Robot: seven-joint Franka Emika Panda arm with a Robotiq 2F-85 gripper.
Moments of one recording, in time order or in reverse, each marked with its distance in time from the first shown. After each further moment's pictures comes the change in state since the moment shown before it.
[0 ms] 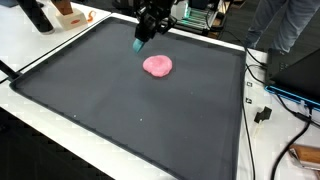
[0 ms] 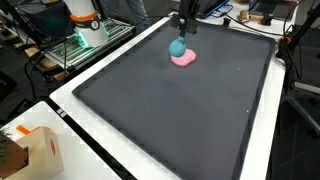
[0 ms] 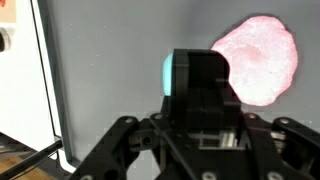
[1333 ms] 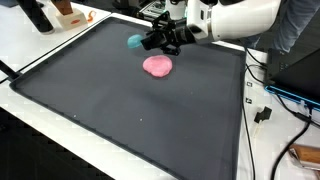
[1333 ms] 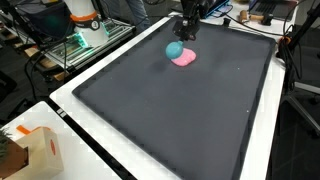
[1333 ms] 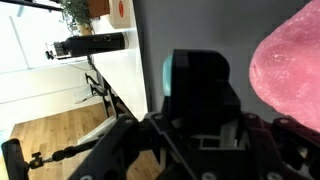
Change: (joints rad) arm 0.188 0.373 0.069 0.258 -0.427 -0.501 0.507
